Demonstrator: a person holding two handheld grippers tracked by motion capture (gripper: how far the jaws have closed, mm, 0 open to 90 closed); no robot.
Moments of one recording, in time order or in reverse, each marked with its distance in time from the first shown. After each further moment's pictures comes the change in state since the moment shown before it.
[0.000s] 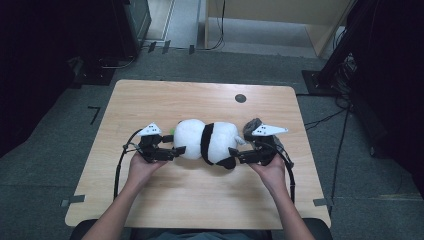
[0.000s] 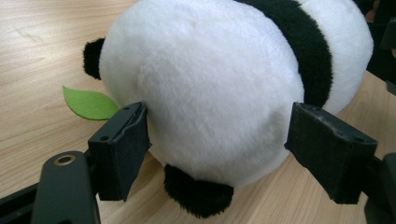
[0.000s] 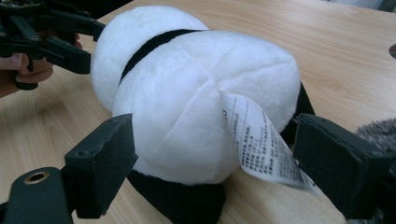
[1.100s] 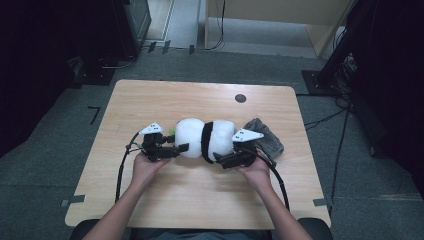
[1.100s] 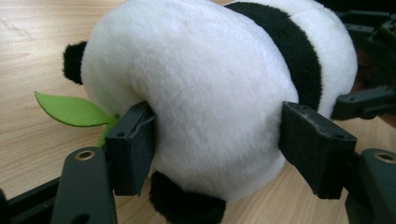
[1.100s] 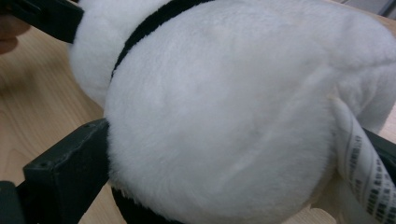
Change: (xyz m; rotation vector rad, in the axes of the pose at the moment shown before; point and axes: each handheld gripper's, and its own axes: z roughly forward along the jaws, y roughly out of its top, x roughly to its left) left arm -0.001 0.000 0.010 -0.039 -0.015 -0.087; right arm 0.020 -0.011 0.055 0.023 -0.058 -0.142
